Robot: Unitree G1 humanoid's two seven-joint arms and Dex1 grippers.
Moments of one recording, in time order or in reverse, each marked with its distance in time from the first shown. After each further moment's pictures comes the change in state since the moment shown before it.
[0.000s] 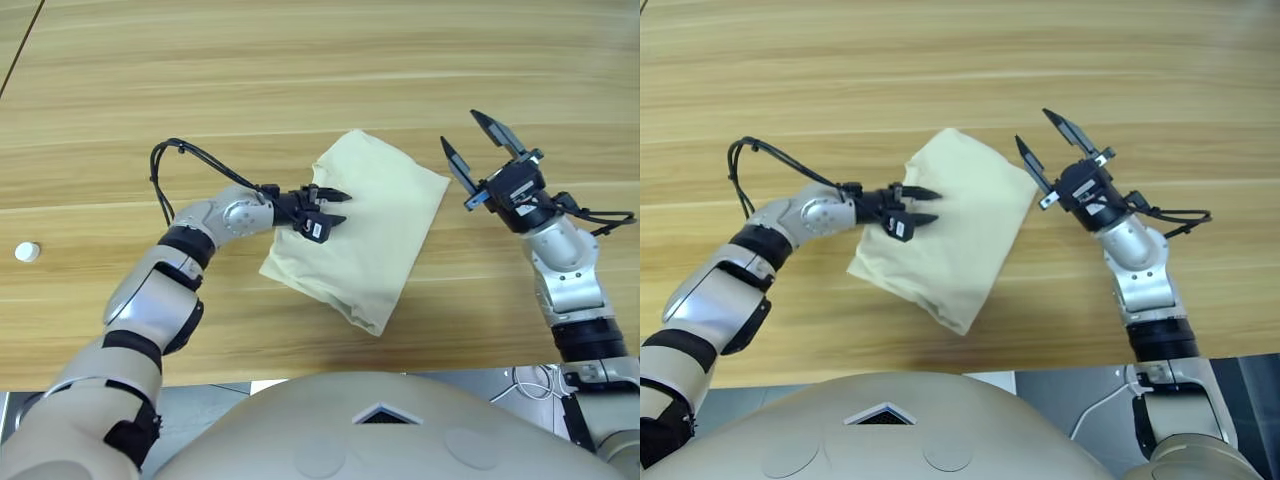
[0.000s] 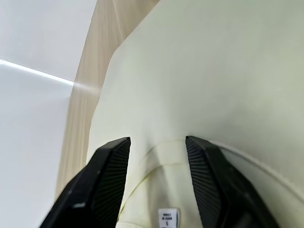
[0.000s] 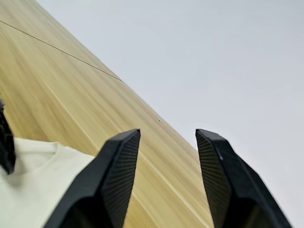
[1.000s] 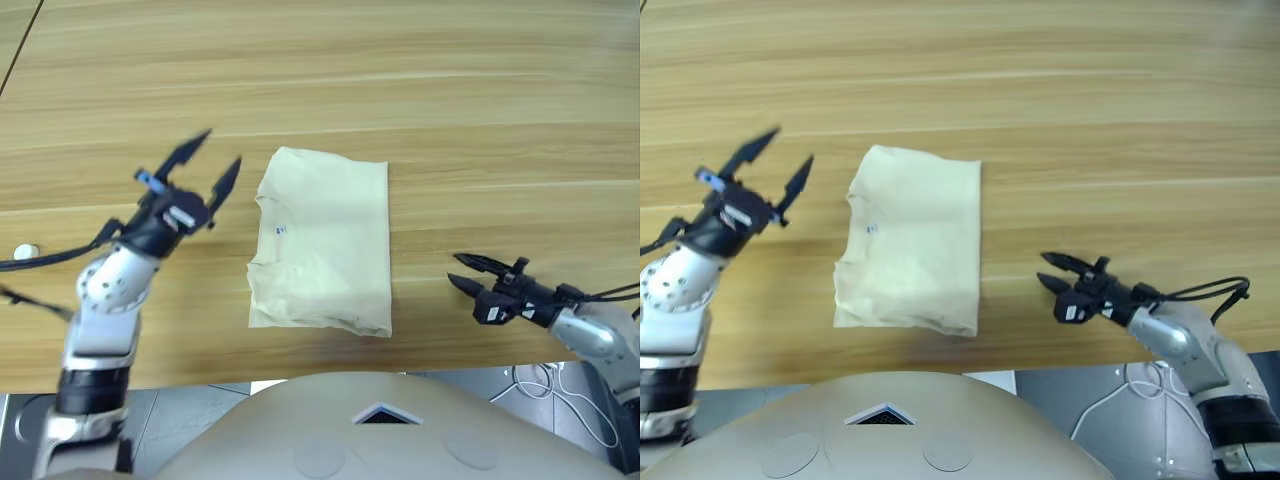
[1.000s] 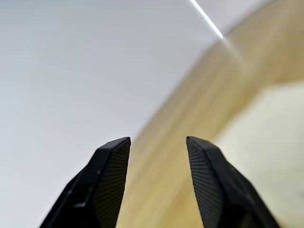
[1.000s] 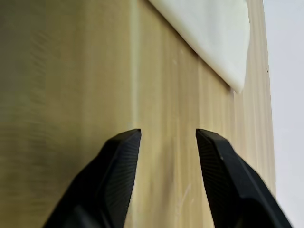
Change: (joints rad) left arm 1.006 0.336 0.739 -1.203 -0.464 0.503 -0.101; right arm 0.494 -0.275 -0.106 -0.074 -0.602 -0.158 0.022
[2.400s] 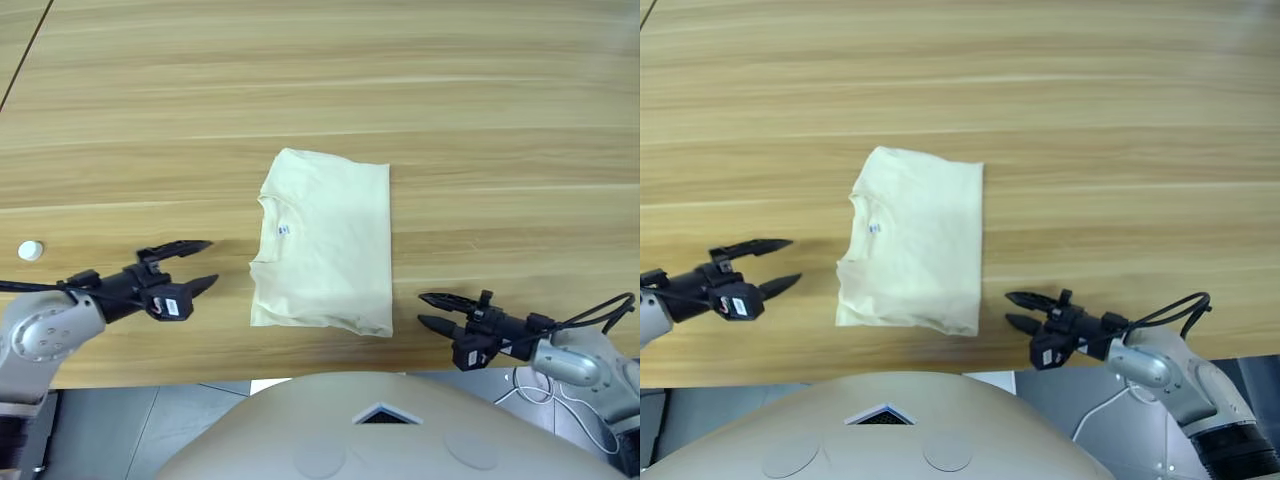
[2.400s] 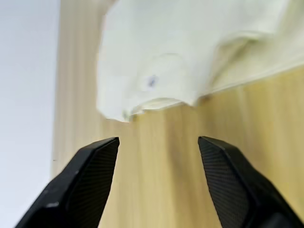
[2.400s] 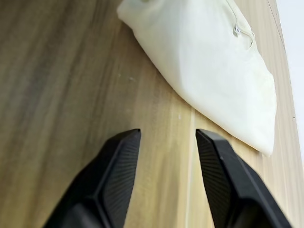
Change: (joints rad) left arm 0.140 0.246 0.073 -0.026 -0.045 -0.172 -0.230; right arm 0.067 -0.011 0.086 -0.169 0.058 0.004 0.115
